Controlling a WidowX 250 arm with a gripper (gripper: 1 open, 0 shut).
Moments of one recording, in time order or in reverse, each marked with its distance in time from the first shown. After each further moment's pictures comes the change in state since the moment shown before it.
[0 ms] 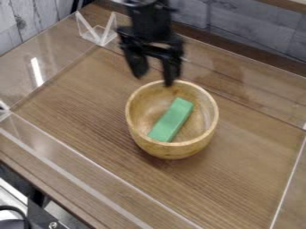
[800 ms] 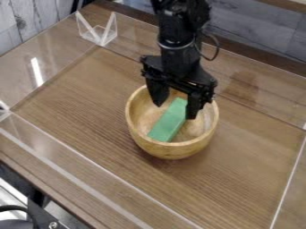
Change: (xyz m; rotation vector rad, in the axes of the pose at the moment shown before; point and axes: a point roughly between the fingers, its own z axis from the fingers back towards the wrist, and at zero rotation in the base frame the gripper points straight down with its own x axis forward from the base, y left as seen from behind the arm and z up) arm -0.011 -0.020 -0.031 0.117 -0.033 0.023
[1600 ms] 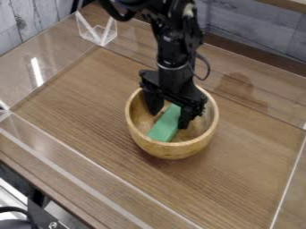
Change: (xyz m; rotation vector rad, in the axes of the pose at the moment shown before) arm 0.009 0.017 -0.042 0.053 0.013 -0.006
